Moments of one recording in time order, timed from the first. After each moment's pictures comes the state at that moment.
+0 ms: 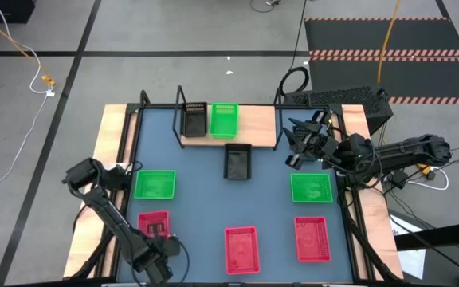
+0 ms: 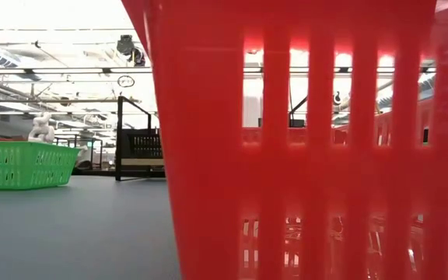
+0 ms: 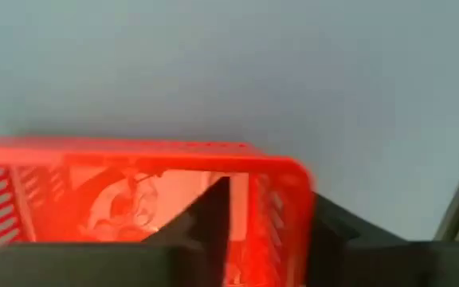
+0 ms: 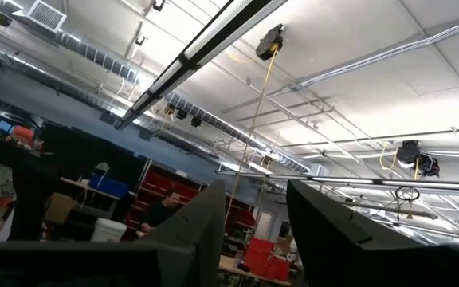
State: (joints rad) left arm -0.92 1.84 1.23 -0.91 -0.04 -1.07; right arm 0.04 0.97 0.51 1.13 0.31 -0.61
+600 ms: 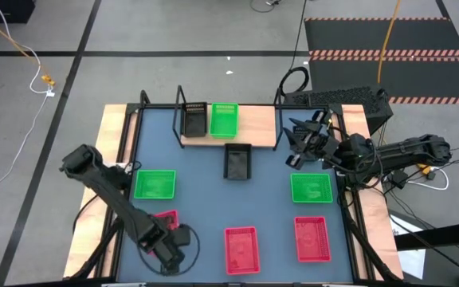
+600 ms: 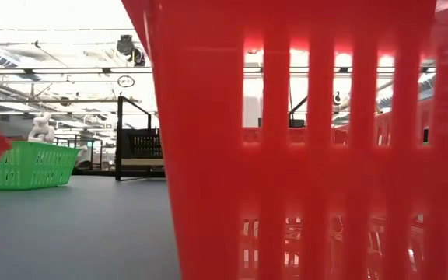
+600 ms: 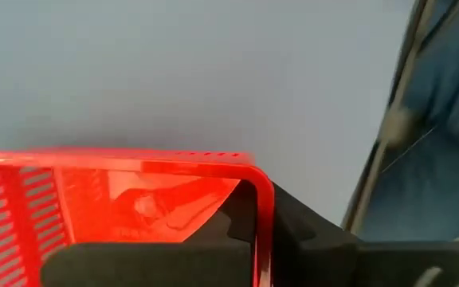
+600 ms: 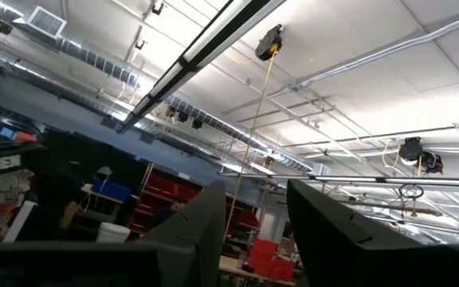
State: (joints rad) left arm -0.75 1.70 1.24 -0.82 0.01 -1.01; right arm 0.04 0.97 0.51 1.13 0.31 -0.59
